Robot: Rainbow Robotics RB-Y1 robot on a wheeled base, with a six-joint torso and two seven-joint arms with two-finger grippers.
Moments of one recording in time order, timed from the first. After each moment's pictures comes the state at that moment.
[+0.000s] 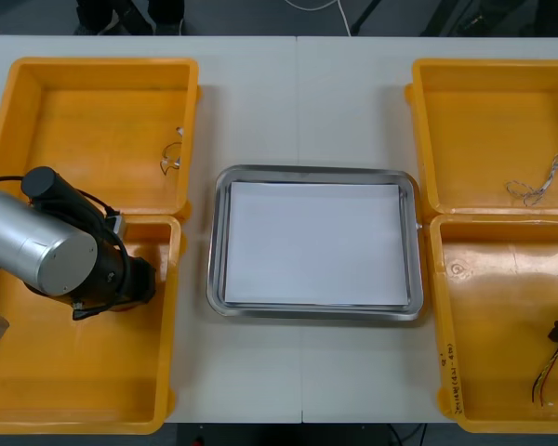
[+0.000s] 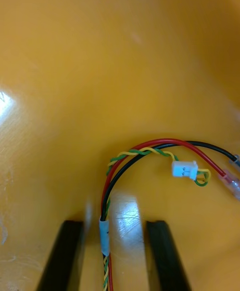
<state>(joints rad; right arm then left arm) 0.22 -0.80 -0.14 -1.82 -0.83 1.25 0.80 -0.22 0.58 -0.22 -1.94 0.59 1.65 -0.95</state>
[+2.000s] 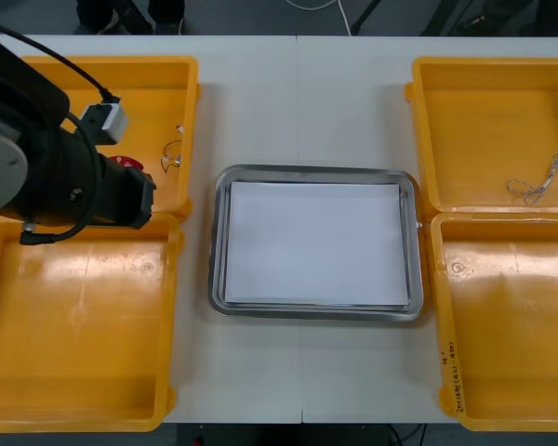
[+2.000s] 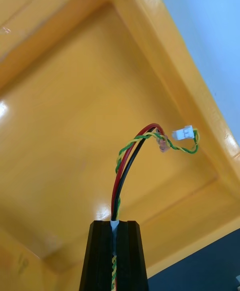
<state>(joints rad) 0.08 -0.95 -0.46 -2.10 -1.00 1.79 0.80 -0.53 0.68 -0.15 -2.24 0.81 1.91 -0.89</state>
